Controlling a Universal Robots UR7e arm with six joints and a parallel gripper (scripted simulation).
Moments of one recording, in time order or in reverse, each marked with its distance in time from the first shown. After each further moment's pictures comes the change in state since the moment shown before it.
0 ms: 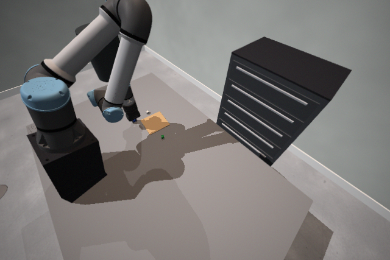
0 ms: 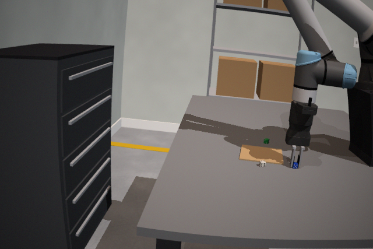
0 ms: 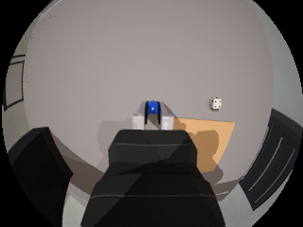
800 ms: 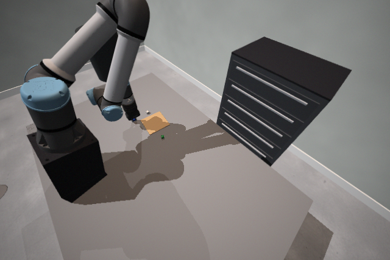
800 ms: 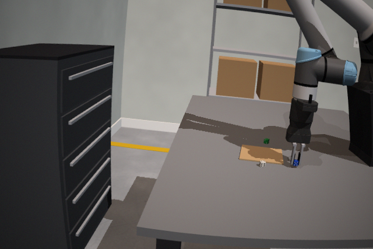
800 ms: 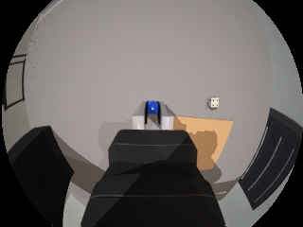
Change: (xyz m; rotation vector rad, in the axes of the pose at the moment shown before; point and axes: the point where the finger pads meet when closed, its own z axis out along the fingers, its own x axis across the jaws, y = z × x) arm 0.000 0.000 -0.008 0.000 0.000 0.000
